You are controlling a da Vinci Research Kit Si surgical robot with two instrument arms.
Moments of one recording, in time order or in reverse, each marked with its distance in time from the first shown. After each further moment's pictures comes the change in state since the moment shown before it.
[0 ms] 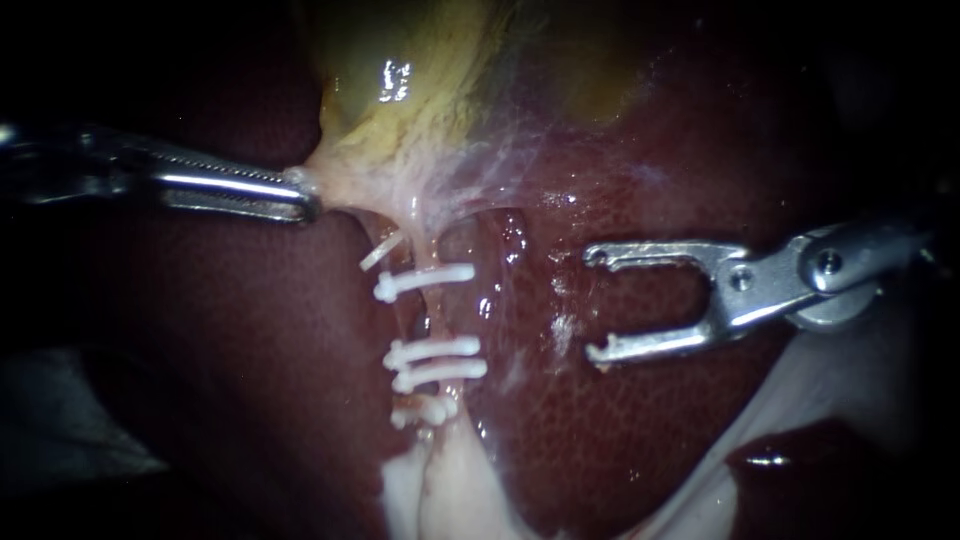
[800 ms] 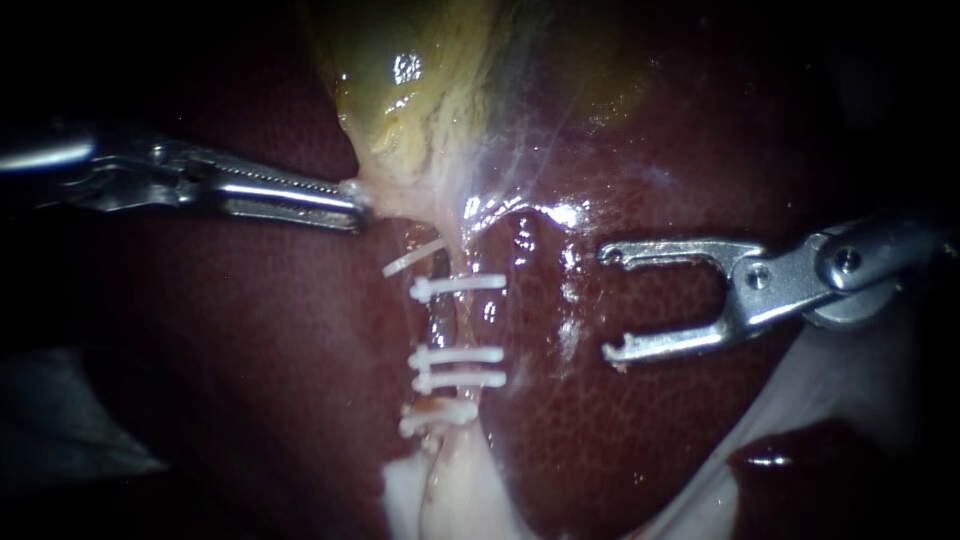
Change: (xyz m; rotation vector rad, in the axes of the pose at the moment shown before) right arm 0.000 0.000 0.000 0.003 0.000 -0.002; left arm -0.003 -0.002 0.006 0.009 -0.004 0.021
